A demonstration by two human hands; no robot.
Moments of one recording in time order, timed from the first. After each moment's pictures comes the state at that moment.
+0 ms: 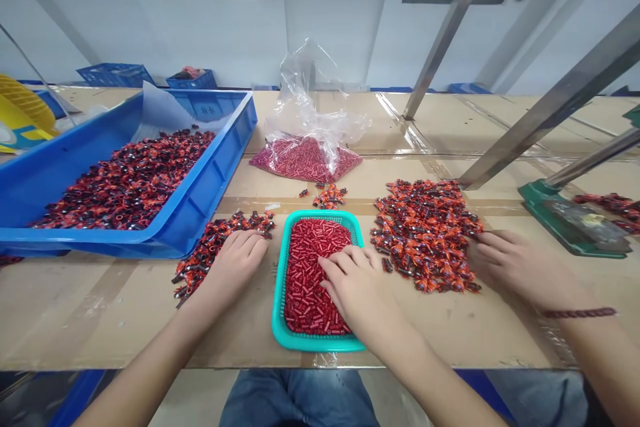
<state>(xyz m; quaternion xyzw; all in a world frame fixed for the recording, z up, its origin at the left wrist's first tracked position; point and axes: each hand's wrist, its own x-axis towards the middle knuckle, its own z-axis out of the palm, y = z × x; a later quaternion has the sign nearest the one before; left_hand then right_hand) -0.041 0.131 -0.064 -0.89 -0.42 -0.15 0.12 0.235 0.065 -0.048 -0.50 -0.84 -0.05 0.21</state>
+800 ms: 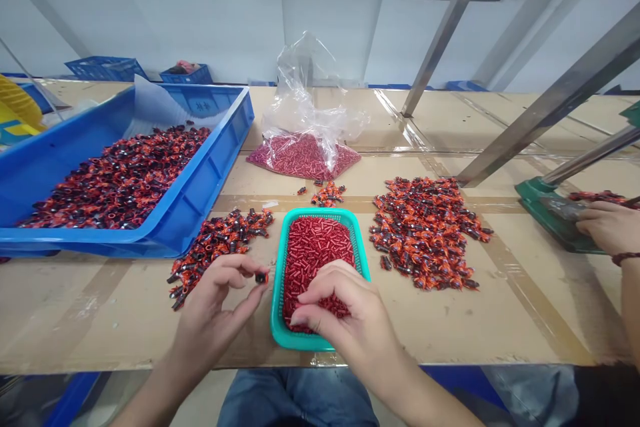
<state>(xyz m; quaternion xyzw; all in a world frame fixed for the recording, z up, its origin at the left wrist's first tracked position) -0.023 0.067 -0.034 -0.80 -0.40 -0.44 -0.11 0.207 0.040 -0.001 -0.41 -0.72 0.27 0.49</state>
